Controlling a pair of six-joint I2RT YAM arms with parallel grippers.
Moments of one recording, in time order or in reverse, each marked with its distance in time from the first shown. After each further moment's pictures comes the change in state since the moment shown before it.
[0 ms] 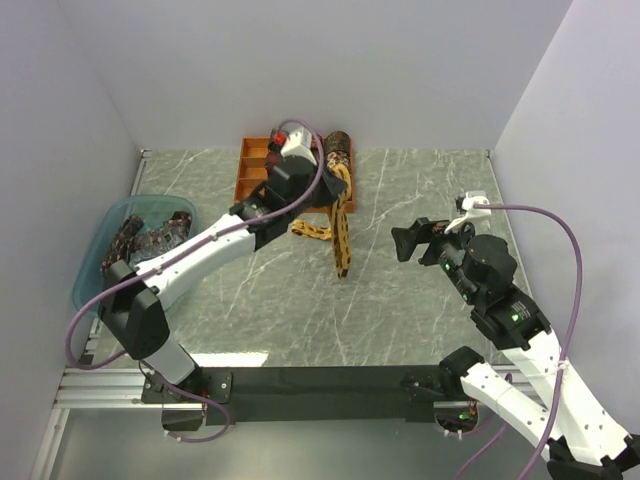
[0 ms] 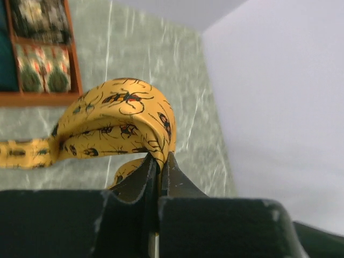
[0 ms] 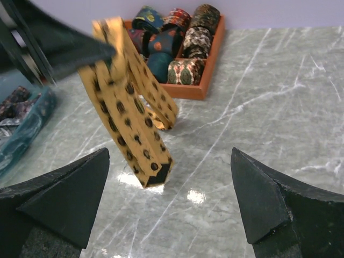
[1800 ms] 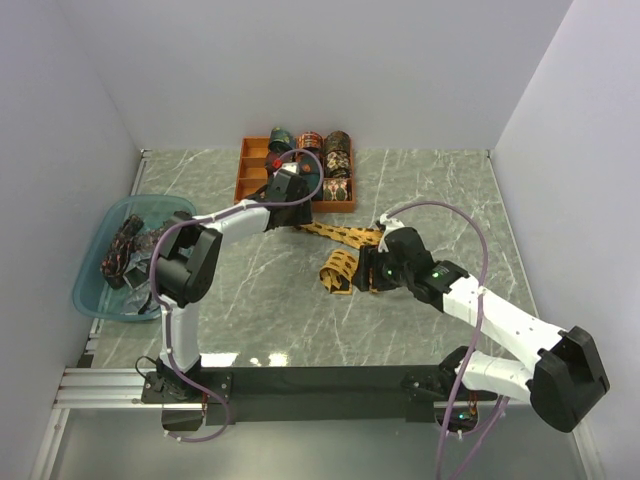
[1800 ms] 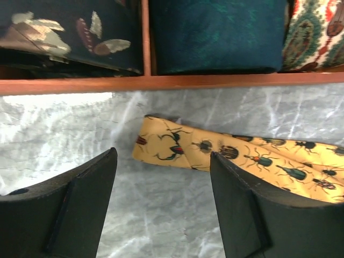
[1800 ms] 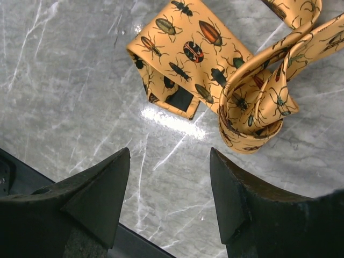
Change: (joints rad) left arm 0.246 0.409 -0.040 -0.094 0.005 0.341; right arm 0.092 0.459 -0.165 0.031 -0.256 0.182
